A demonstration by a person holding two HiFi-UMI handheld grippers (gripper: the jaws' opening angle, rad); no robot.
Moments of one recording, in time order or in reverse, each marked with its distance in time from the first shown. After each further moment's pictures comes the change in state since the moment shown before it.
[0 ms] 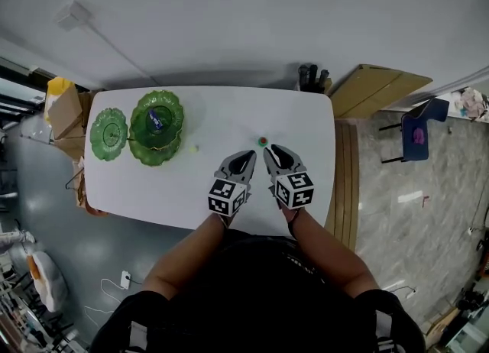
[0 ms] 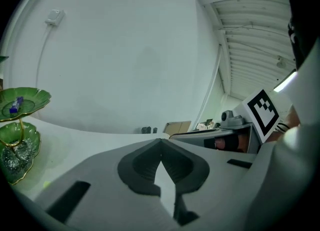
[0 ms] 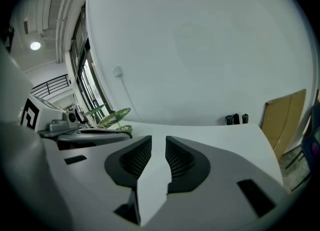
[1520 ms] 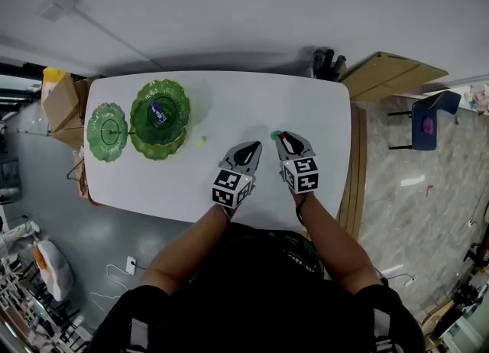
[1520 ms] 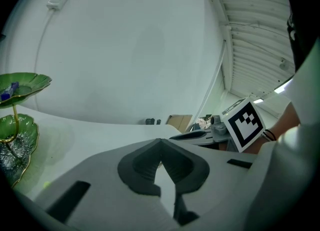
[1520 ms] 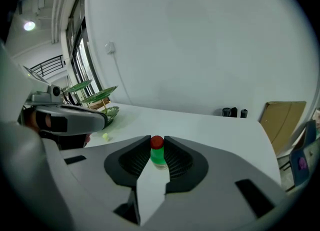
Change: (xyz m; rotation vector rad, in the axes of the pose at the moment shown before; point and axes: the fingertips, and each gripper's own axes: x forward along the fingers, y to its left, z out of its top) left arm 0.016 0.045 -0.028 -0.026 0.082 -0.021; right arm 0.062 -0.039 -0.044 -0.092 0.153 -0.086
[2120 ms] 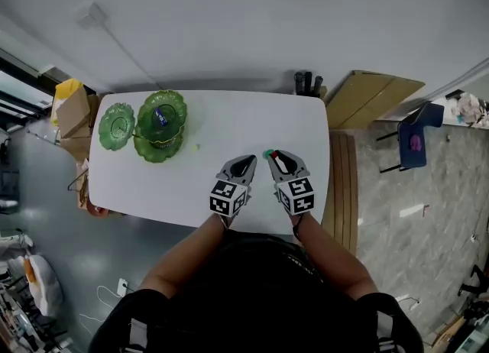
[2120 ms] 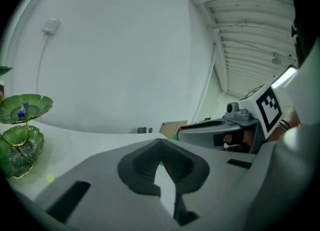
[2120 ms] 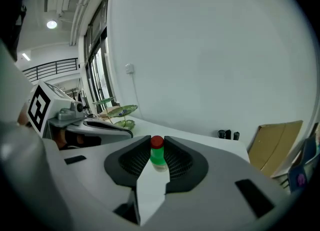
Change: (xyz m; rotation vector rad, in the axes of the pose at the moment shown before) left arm -0.041 -0.086 0.015 0.063 -0.087 0.012; right arm -0.133 0.038 0.028 -0.105 -0.170 0.048
